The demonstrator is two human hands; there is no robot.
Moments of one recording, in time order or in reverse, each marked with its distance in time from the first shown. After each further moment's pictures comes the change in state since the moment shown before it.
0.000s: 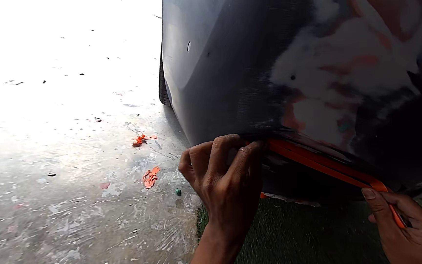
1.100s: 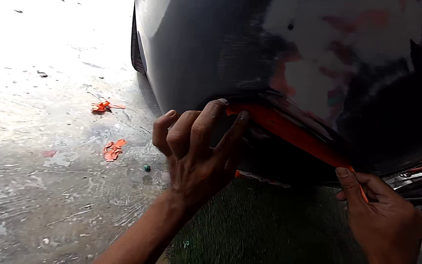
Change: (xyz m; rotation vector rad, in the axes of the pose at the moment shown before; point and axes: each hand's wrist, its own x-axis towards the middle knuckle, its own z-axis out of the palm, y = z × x) left_hand -0.031 -0.025 0.010 0.019 -0.014 0.302; right_hand 0.007 -0.007 -0.009 -0.018 0.048 0.041
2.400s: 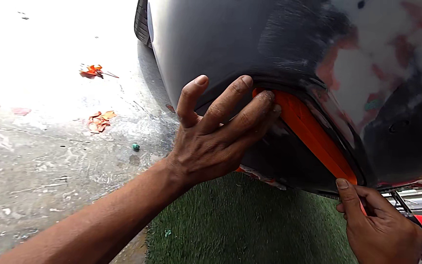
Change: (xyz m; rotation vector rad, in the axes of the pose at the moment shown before) left_hand -0.005 -0.020 0.014 -0.082 0.040 0.194; right_hand 0.005 0.005 -0.005 -0.080 -0.083 -0.177
